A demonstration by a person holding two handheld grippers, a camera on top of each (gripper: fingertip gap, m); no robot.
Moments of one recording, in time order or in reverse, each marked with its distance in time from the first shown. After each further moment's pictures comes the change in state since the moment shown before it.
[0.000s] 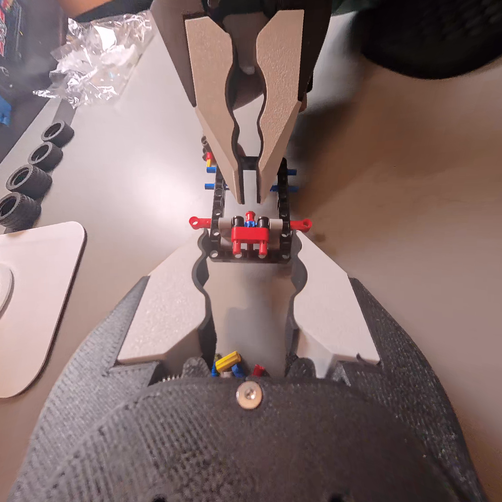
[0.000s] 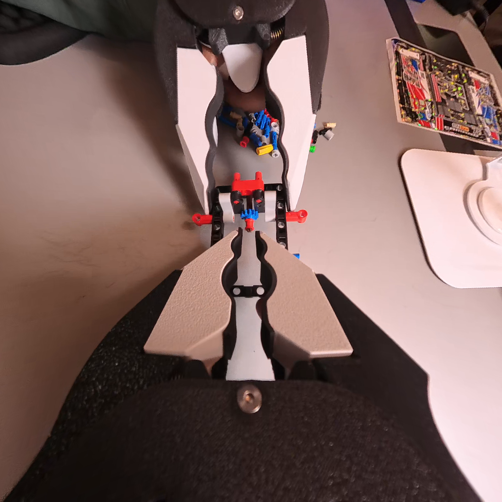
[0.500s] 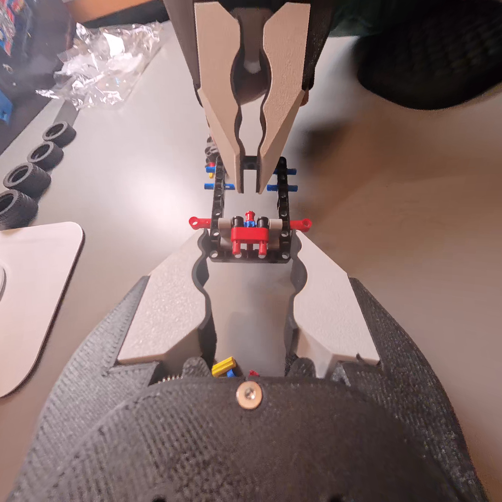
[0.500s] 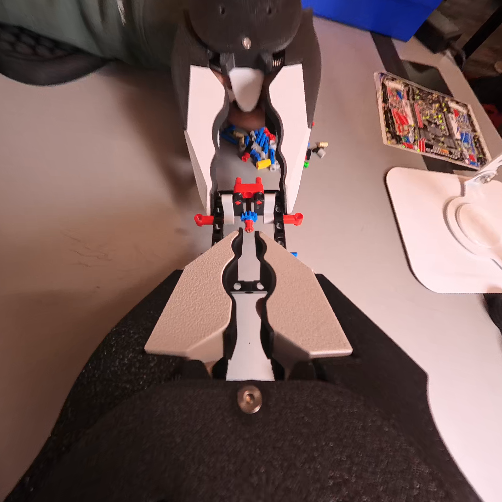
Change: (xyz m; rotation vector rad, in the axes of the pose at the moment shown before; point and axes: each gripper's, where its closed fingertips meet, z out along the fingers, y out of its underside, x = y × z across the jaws) left arm -0.001 -0.012 -0.003 0.046 0.007 -0.058; right arm 0.002 -0.010 -0.017 0.055 -0.007 -0.025
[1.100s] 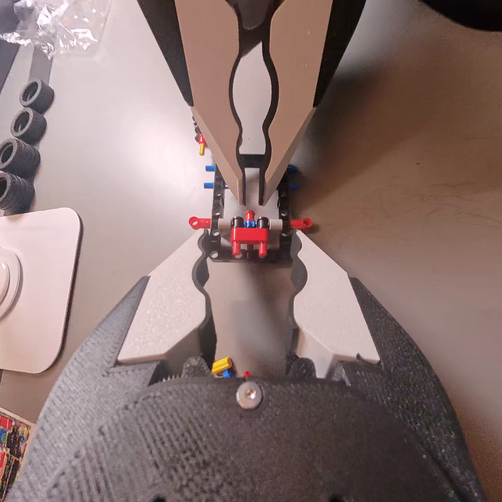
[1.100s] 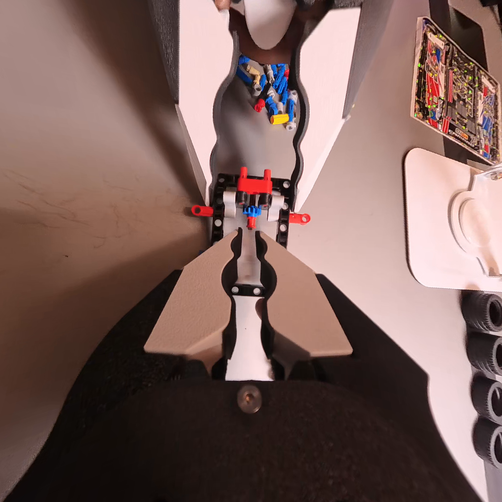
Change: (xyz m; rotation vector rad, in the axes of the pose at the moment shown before) left arm 0.004 0.013 0.016 -0.255 -0.061 0.067; right arm -0.007 0.027 0.013 -0.201 0.031 -0.157
